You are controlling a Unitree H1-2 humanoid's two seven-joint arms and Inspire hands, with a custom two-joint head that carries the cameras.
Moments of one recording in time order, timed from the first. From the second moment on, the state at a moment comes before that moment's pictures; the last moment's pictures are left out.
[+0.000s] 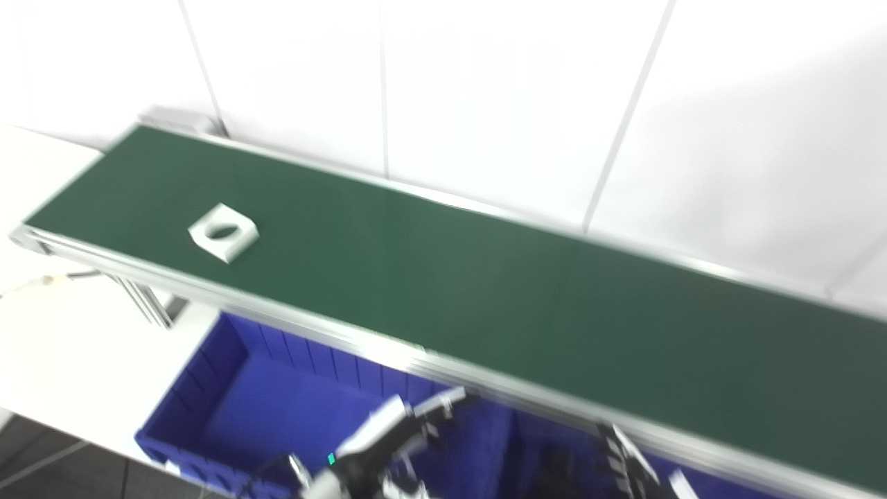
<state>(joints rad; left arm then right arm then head) 0.24 0.20 -0.30 -0.06 0.35 -0.15 -0.19 0.26 -0.29 0.23 -0.26 -0.25 0.12 0.26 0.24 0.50</state>
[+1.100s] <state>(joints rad) 0.21 0.18 -0.30 0.06 0.34 -0.23 -0.16 0.26 -0.28 0.22 -0.14 -0.23 0.04 0.22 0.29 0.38</state>
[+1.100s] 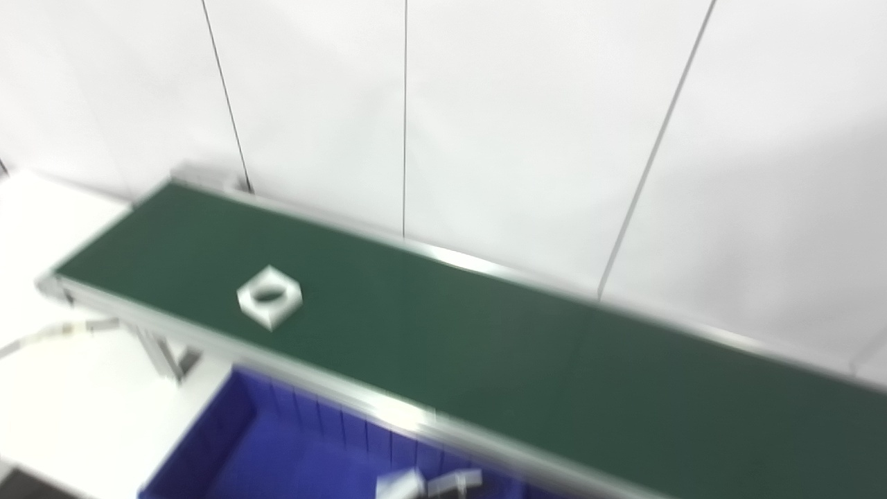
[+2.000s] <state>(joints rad) 0.21 0.10 -0.17 -0.27 0.30 -0.26 -0.09 0.23 -0.26 0.22 -0.11 -0.19 0.00 0.22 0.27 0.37</state>
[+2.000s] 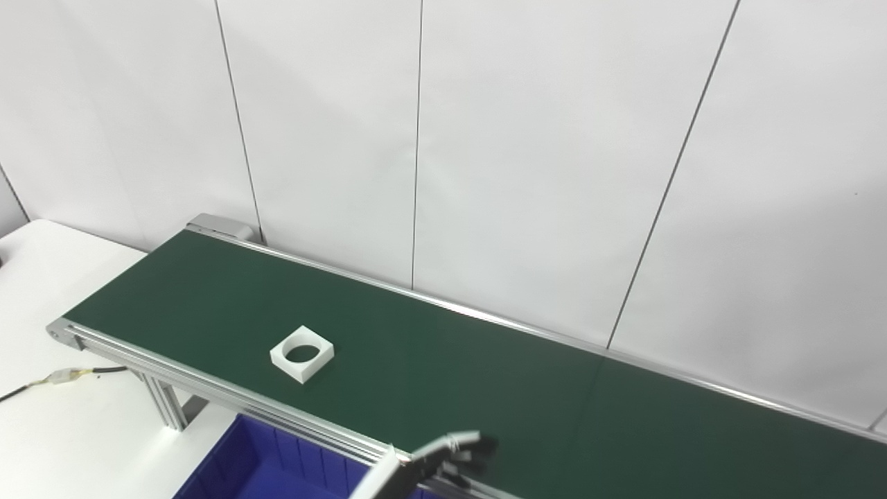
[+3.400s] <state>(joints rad) -0.12 0.13 0.00 -0.07 0.64 0.14 0.03 0.23 -0.25 0.22 -0.14 -0.21 0.00 0.22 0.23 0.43</state>
